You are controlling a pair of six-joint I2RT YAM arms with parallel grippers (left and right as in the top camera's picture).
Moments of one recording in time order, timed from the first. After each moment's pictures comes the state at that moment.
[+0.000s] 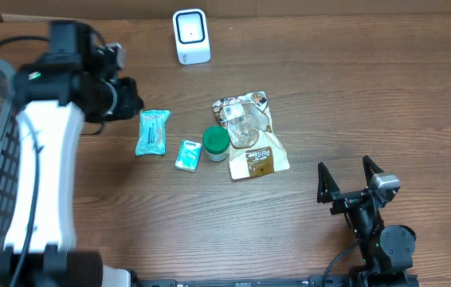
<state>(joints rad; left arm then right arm) 0.00 1.65 1.69 -1.28 0.22 -0.14 0.09 0.01 0.02 -0.03 -0.11 0.17</state>
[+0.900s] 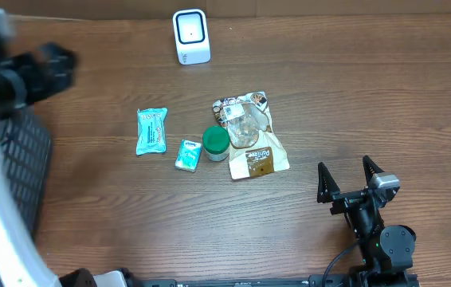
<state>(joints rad) 0.39 1.49 2.02 -1.31 0.25 -0.15 0.09 0.01 0.02 -0.03 -0.11 0.17</state>
